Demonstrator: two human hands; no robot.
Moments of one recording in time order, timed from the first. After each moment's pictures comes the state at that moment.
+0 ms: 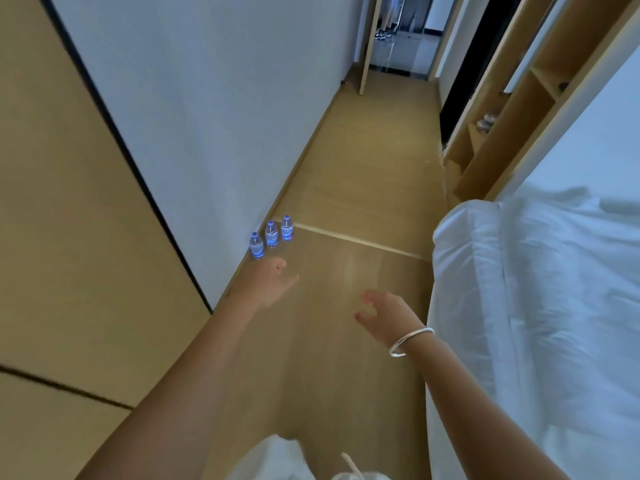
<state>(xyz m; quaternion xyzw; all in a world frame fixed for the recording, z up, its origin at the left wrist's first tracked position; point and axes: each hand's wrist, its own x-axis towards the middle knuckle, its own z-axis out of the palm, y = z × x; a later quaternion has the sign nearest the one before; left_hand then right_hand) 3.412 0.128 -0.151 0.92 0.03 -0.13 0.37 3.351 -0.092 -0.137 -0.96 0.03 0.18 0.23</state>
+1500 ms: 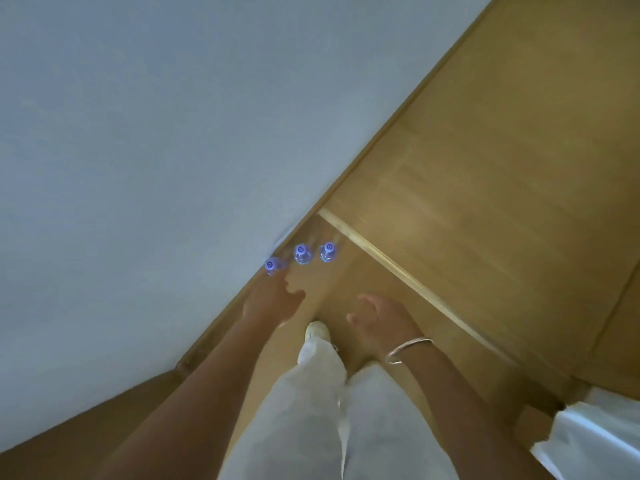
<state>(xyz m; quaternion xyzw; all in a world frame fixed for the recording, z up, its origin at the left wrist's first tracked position) 4.054 0.131 -0.360 0.83 0.33 -0.30 0.33 4.096 -0.061 -0.343 -0.86 -0.04 0.44 0.24</state>
